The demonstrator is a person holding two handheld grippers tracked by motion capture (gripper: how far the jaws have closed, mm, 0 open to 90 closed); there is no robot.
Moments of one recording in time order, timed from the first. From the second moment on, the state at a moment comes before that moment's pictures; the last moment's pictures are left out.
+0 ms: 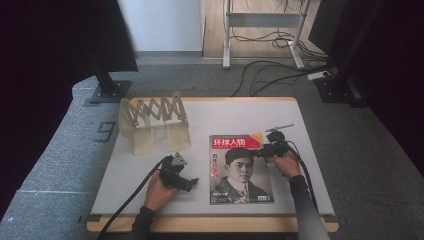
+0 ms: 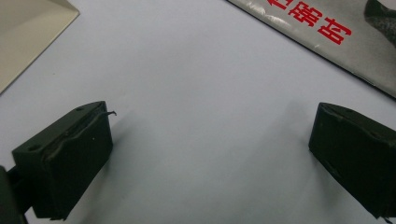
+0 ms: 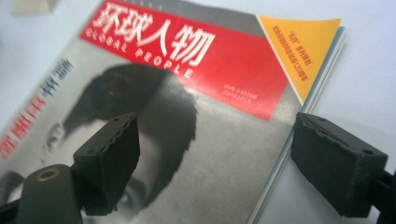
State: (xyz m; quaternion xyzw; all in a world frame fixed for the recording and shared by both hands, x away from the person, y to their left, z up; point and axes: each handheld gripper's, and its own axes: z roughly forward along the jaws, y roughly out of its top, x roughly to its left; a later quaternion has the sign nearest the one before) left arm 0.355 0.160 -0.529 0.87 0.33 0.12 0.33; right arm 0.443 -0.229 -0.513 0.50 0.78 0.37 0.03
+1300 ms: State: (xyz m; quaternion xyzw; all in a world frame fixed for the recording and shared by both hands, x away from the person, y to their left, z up) left arm 0.355 0.160 -0.529 0.87 0.33 0.12 0.33; right arm 0.445 -0.246 -0.520 0.52 0.72 0.45 -0.01
